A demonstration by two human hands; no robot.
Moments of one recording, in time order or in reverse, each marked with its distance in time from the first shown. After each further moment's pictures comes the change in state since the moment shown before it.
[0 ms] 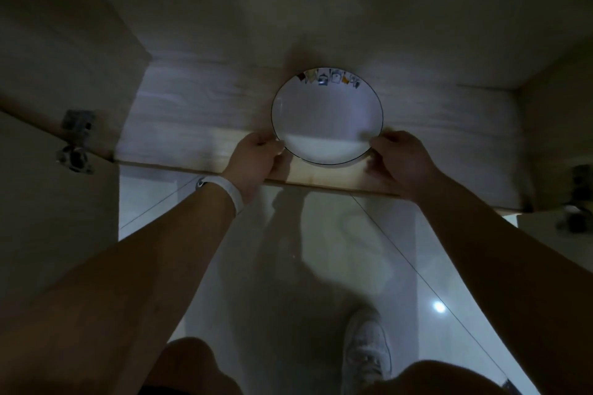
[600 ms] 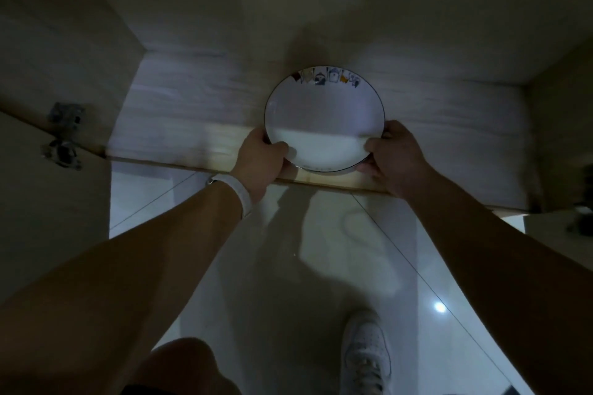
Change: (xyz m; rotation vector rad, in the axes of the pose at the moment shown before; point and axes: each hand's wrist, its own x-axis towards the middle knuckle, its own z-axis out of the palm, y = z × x) left_hand 0.010 -0.011 0.017 -0.009 0.007 0.006; right_hand 0.003 0.000 0.017 0.180 -0.047 -0.033
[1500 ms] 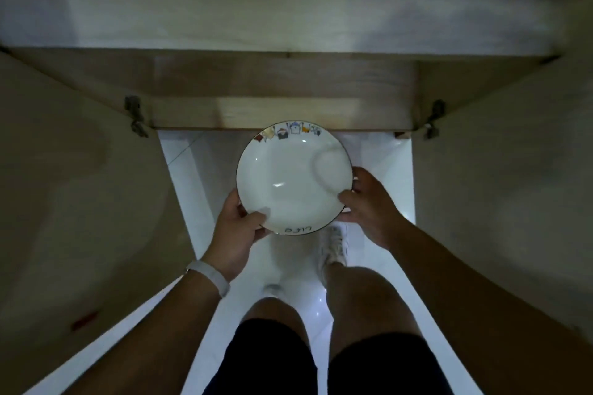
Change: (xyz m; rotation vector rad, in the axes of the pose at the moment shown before) left_hand -0.329 0.050 -0.099 -0.292 -0.161 -0.242; right_hand -0.324 -0.063 -0.033 0.019 -0.104 0.284
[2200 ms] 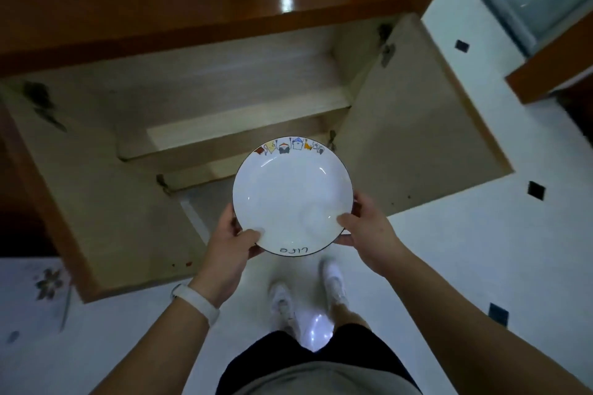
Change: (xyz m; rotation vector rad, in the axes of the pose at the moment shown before) left_hand -0.366 0.188 0.006 0.213 -0.326 0.172; right_hand -0.434 -0.104 0.048 0.195 0.270 -0.197
